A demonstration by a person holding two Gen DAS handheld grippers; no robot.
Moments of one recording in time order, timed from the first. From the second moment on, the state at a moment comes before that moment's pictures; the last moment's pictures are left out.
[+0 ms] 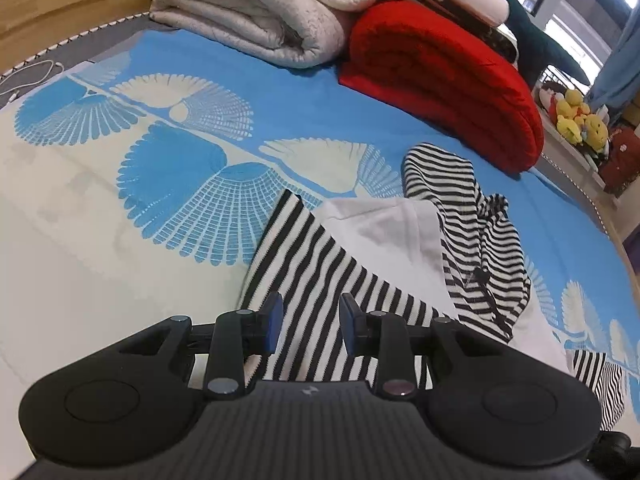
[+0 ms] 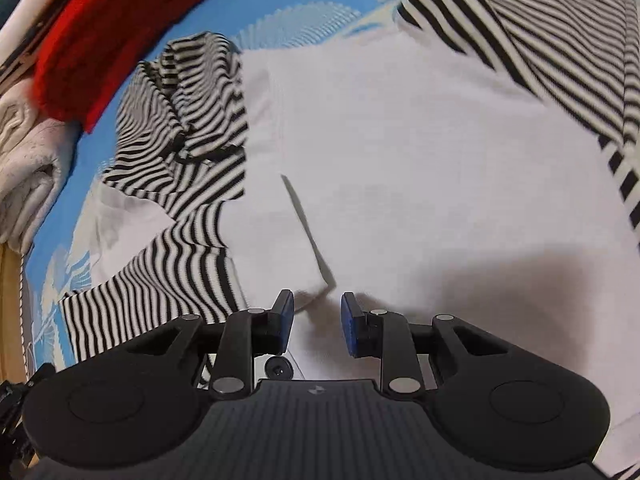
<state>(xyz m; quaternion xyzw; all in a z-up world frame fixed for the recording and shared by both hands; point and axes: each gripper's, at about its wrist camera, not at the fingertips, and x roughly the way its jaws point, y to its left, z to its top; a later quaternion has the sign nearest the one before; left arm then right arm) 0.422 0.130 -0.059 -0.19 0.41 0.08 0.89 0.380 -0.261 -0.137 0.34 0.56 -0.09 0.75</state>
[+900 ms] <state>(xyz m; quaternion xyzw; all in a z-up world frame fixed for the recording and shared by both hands) 0.430 0.125 -0.086 -0.18 0.47 0.04 0.86 0.366 -0.330 -0.094 0.28 0.48 -0.20 0.81</state>
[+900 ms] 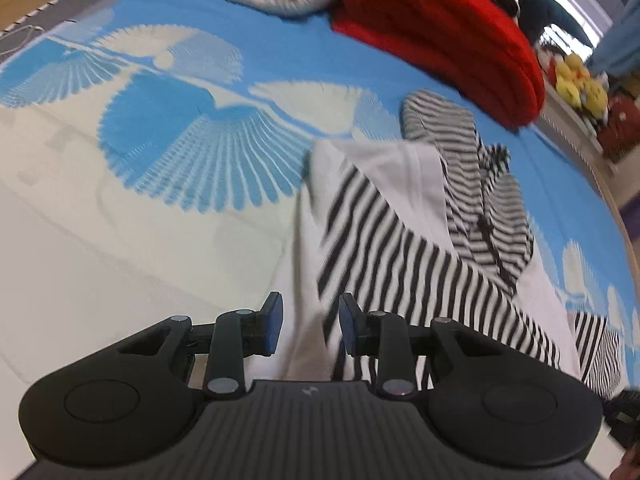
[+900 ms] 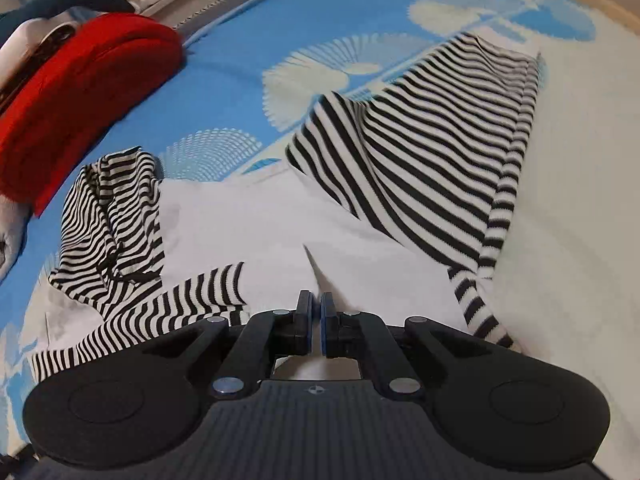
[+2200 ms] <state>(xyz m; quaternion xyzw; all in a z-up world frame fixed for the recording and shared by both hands) 0.426 0.083 -0.109 -0.07 0.53 0.00 0.84 0.371 -0.340 -0.102 0.31 0.52 -0.15 0.78</state>
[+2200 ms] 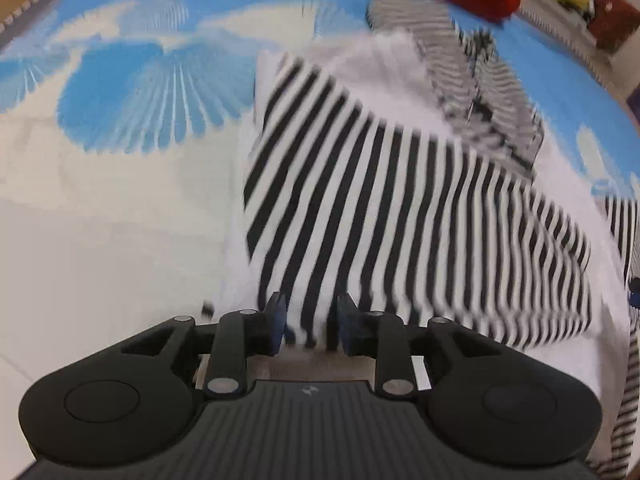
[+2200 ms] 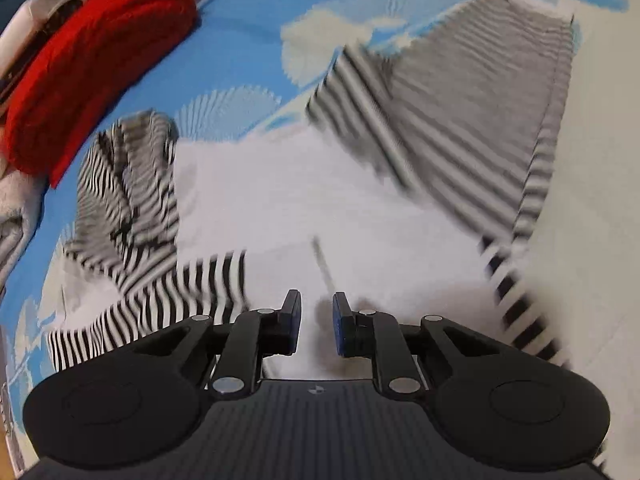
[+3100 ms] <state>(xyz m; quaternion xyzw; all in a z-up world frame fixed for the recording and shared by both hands) 0.419 0.016 -0.094 -0.02 0.49 -0.05 0.87 0.338 -0.650 -0.146 0.41 0.32 -0.28 0.81</state>
